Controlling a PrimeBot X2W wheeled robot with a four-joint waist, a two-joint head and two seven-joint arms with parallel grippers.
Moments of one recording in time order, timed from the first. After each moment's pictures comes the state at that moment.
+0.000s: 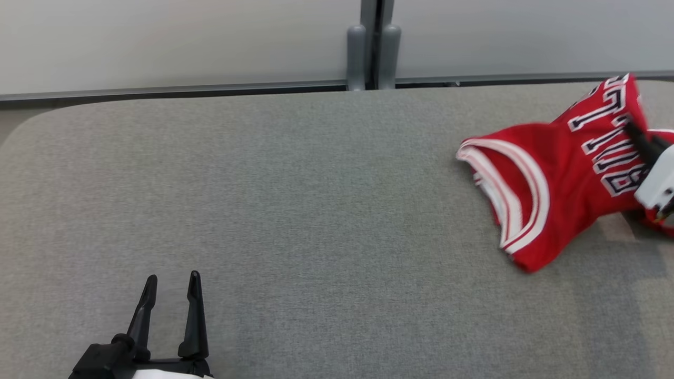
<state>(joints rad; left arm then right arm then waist) 0.12 0.05 -0.05 0.05 -0.30 -0.02 -0.26 -0.72 -0.57 0.45 0.64 0.91 0.13 0.20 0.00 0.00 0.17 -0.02</state>
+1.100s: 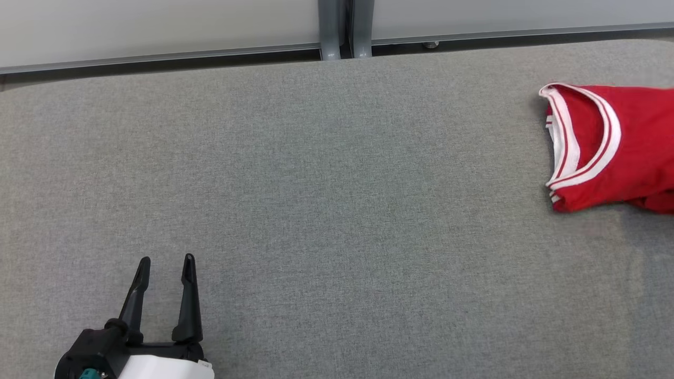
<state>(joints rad) 0.07 0.05 -0.02 0.05 -0.26 -0.04 -0.26 -0.89 -0.65 0.25 0.89 0.62 0.13 0.19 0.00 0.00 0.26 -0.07</state>
